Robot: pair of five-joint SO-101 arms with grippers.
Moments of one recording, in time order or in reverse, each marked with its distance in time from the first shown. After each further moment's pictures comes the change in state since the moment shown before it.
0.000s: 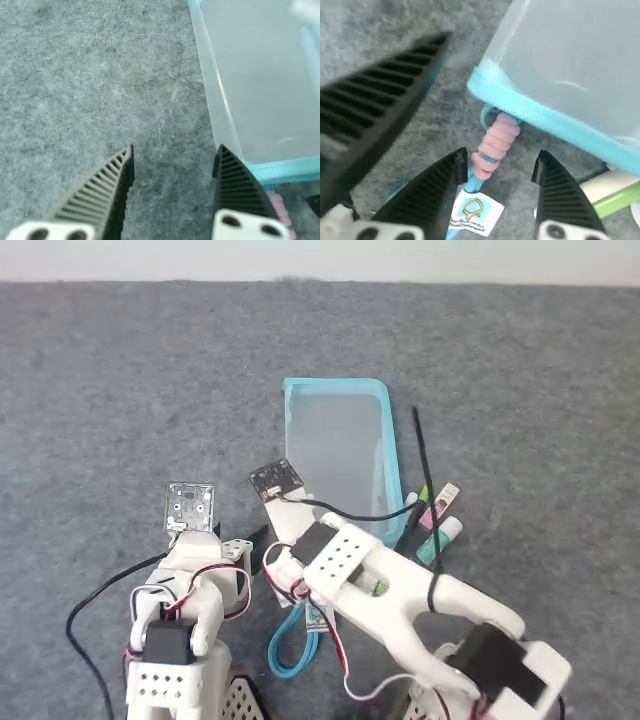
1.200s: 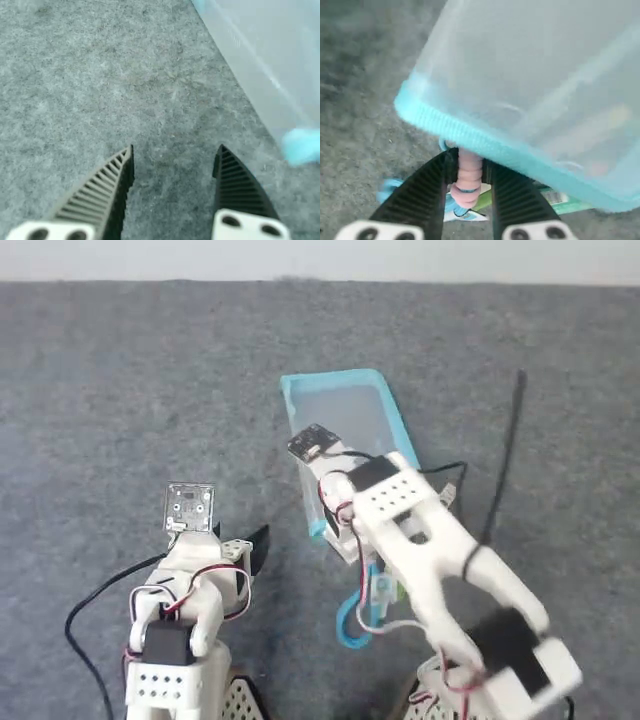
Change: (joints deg) left arm 0.0 0.0 0.0 0.0 0.0; right arm 20.9 0.1 -8.7 13.1 34.8
